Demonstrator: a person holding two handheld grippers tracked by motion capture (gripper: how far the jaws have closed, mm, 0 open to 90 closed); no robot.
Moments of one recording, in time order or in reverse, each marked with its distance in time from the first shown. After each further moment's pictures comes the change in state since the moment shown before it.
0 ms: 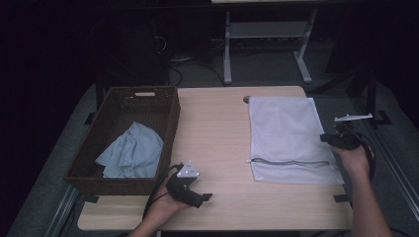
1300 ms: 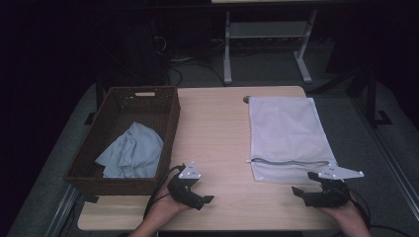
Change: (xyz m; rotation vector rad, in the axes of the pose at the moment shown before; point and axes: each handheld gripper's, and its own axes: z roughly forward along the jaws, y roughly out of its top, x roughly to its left) left arm -0.007 0.004 -0.001 0.010 -0.026 0.027; right arm 0.134 -0.106 -0.065 -0.121 0.229 -0.213
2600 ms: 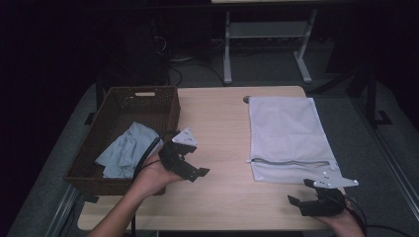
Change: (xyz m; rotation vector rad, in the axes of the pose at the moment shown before) left arm 0.021 0.092 -0.075 0.039 0.035 0.073; right arm 0.014 -0.012 0.004 0.011 0.031 -0.020
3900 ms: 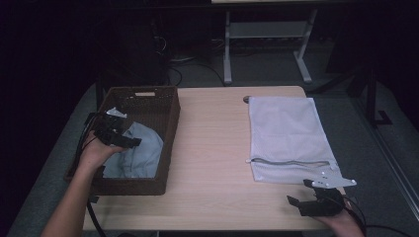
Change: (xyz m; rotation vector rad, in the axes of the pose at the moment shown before) left arm 0.163 -0.111 -0.070 0.143 0.375 -0.369; right arm 0.001 0.000 0.003 0.015 -0.008 -0.005
